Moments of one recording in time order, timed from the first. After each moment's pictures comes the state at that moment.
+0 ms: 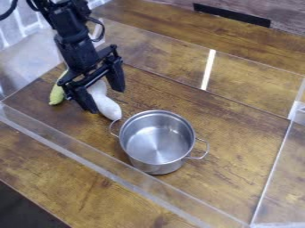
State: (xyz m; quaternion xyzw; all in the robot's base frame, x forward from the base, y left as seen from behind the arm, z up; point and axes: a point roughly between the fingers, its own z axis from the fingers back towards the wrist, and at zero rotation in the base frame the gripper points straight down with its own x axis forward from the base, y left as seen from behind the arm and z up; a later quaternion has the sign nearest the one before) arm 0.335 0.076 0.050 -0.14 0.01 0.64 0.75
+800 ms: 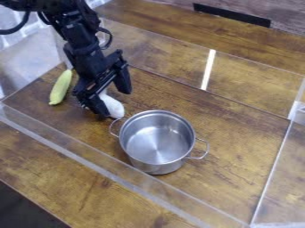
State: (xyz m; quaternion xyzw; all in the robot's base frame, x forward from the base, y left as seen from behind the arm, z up) arm 0.353 0.073 0.037 -0.14 -0.04 0.67 0.73
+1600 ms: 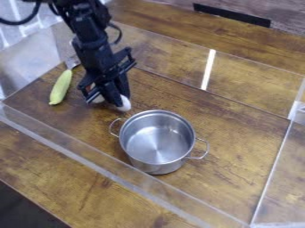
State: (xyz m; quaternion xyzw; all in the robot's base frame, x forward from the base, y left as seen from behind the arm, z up) arm 0.353 0.062 0.053 -0.13 -0.02 0.64 0.75
